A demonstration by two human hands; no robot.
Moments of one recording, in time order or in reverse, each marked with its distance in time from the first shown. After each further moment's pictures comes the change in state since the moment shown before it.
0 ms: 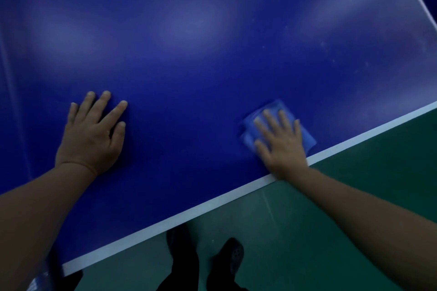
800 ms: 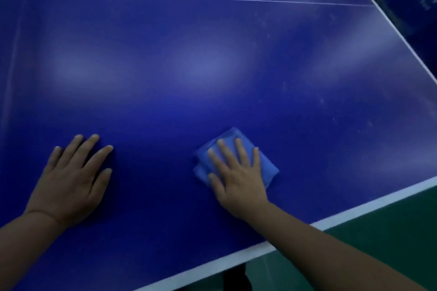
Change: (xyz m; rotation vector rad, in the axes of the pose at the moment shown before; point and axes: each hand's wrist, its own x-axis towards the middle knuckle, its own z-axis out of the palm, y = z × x) left_hand 0.005 0.010 0.003 0.117 -0.061 -0.085; right_hand 0.074 -0.049 -0.002 0.037 0.145 -0.235
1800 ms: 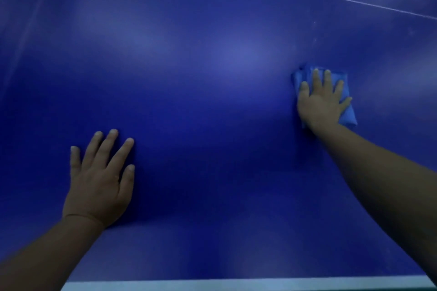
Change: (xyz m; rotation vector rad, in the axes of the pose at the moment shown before) left_hand -0.010 0.117 0.025 -0.100 0.109 -0.354; right_hand 0.213 0.205 -0.034 0.075 -0.076 0.532
